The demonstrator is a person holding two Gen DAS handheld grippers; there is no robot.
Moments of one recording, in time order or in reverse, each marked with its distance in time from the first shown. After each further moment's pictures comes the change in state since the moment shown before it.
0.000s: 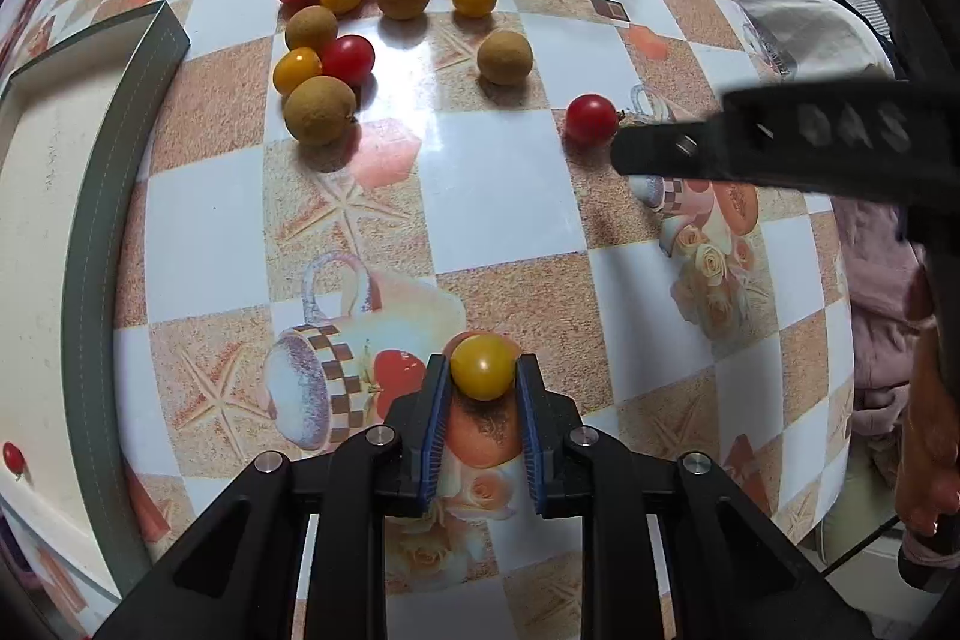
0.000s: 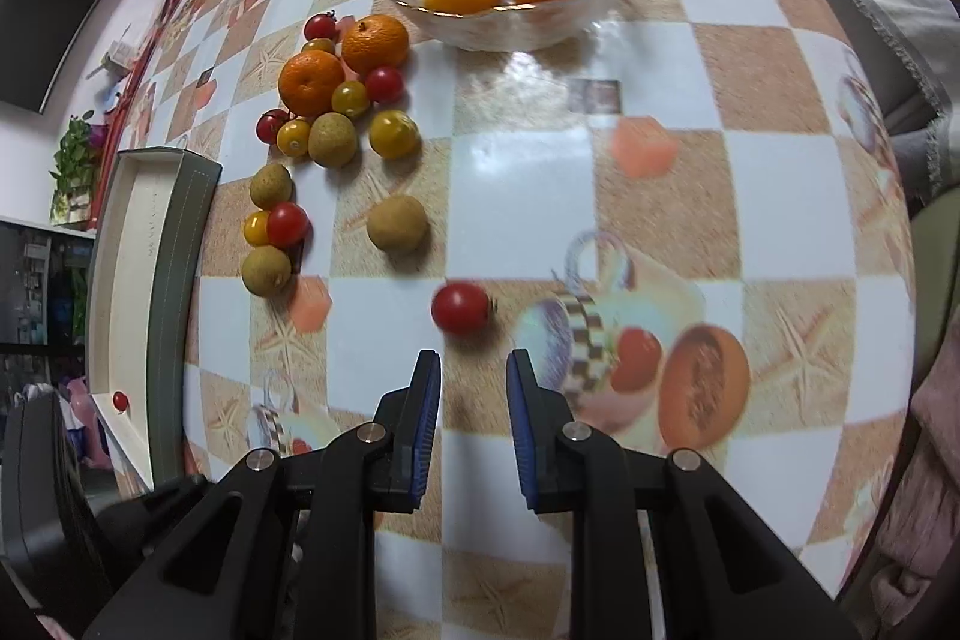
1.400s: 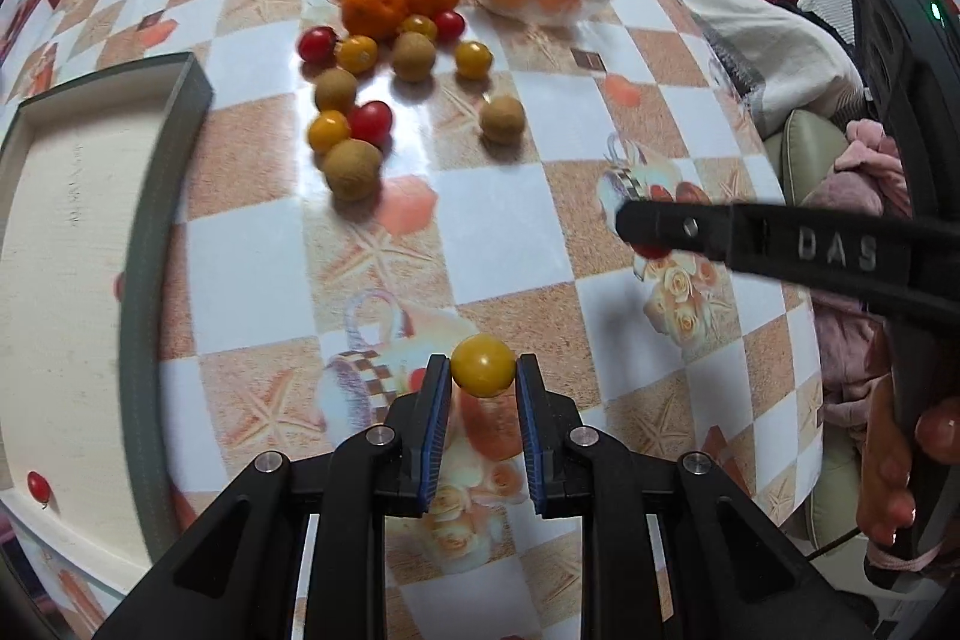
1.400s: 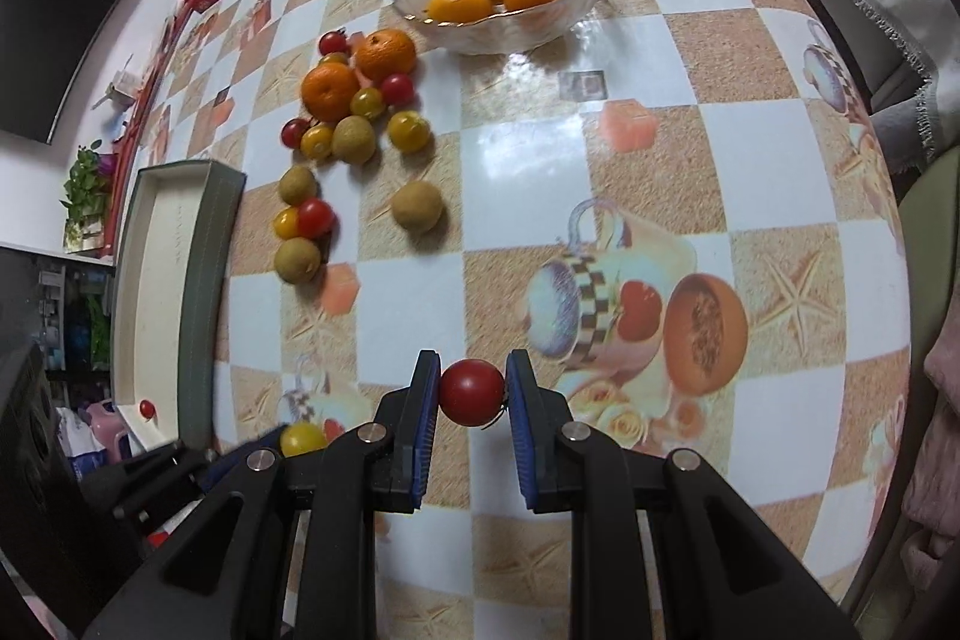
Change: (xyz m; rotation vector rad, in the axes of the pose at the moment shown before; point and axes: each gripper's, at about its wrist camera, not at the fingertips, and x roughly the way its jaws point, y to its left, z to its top) left arm -0.047 0.032 0.014 0.034 -0.055 -0.057; right arm -0.020 0.007 -0.021 0.054 -0.035 0.032
